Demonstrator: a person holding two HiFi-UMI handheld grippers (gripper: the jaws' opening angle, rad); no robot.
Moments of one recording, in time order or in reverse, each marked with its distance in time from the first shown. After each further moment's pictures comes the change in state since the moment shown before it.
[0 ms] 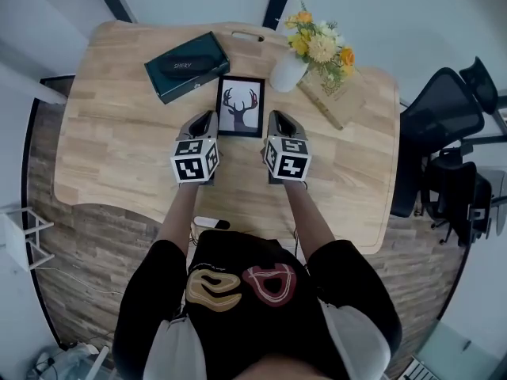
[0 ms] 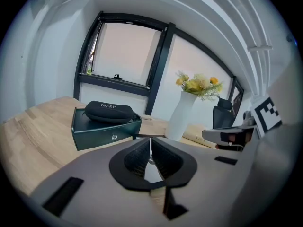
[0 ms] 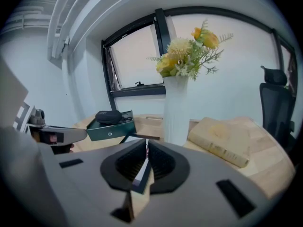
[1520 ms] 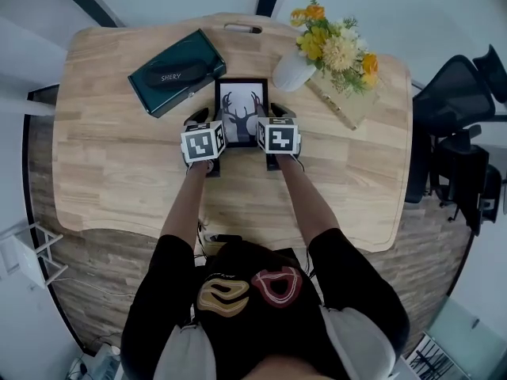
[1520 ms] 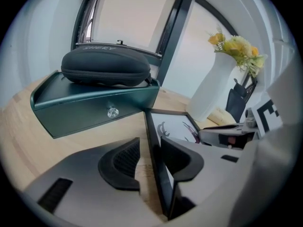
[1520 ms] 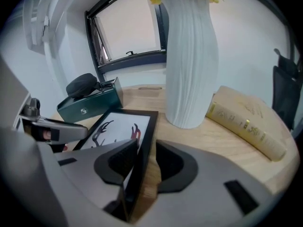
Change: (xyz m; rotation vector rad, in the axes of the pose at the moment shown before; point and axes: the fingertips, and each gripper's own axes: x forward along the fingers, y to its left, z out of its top) left arm 0.113 0.050 -0.061 -0.053 0.320 0.049; right arm 0.127 -0.016 -0.066 0.027 0.288 -0.033
